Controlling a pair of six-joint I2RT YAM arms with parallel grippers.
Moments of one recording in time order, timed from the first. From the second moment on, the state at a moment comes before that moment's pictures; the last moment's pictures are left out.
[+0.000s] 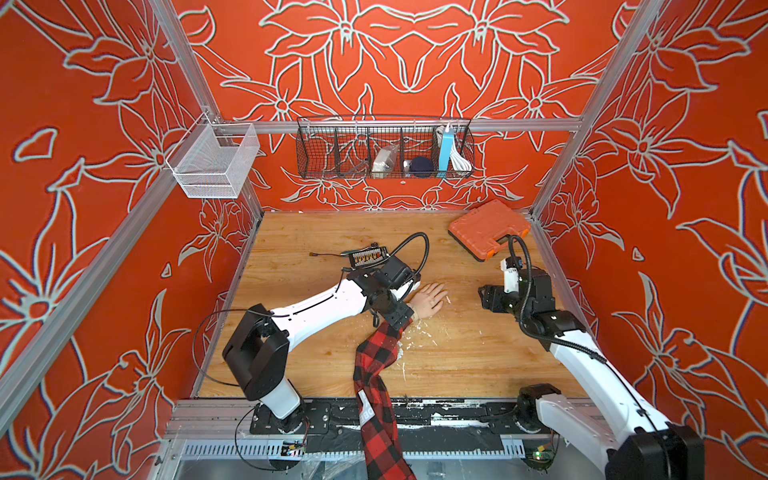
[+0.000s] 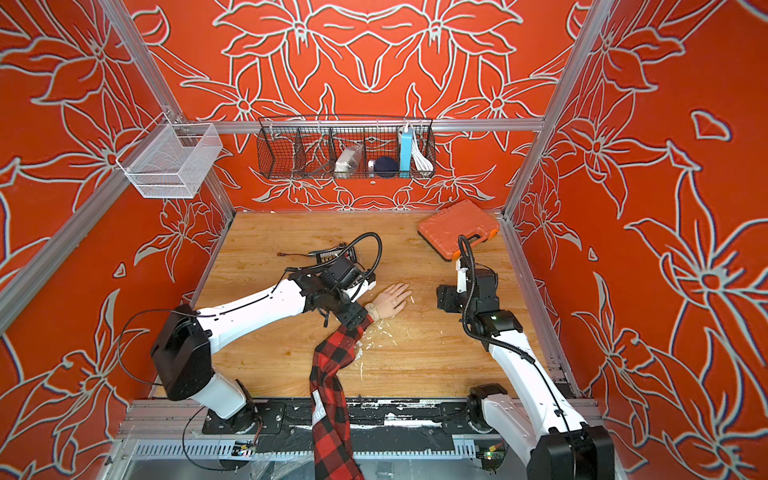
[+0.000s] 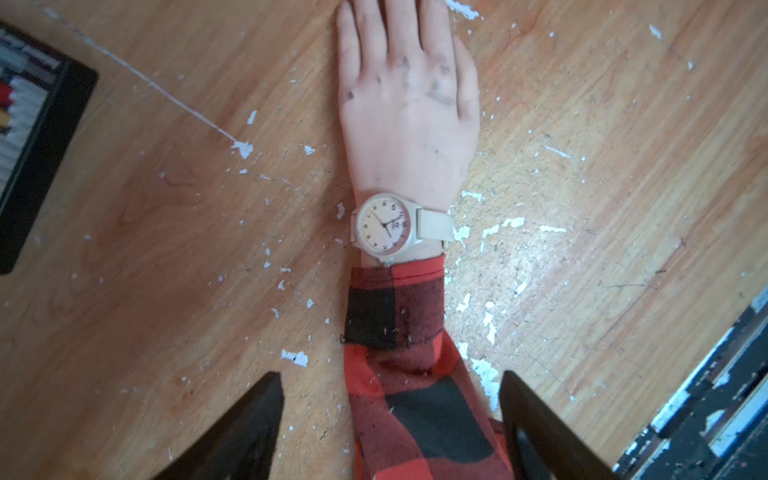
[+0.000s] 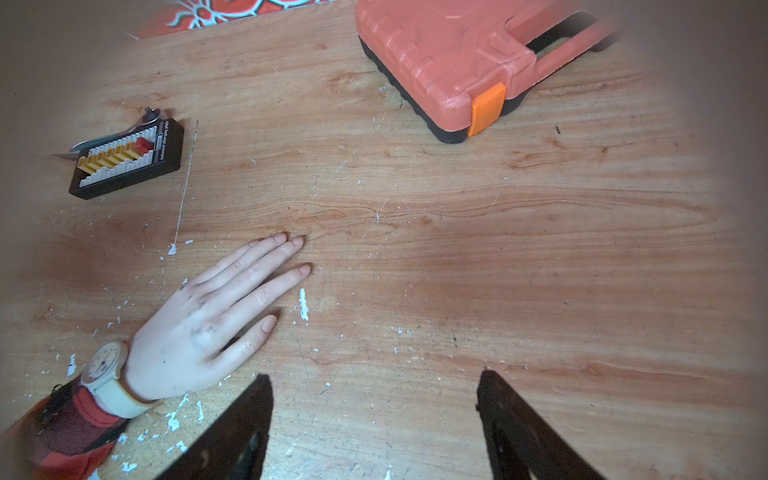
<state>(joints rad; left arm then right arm) -0.75 1.64 1.23 -0.74 0.06 0.04 0.18 0.94 0.63 -0.40 -0.08 0.20</state>
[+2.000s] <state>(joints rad) -0.56 1.61 0.99 -0.18 0.62 -0.45 0.38 1.06 0.75 -0.32 -0.55 0.52</state>
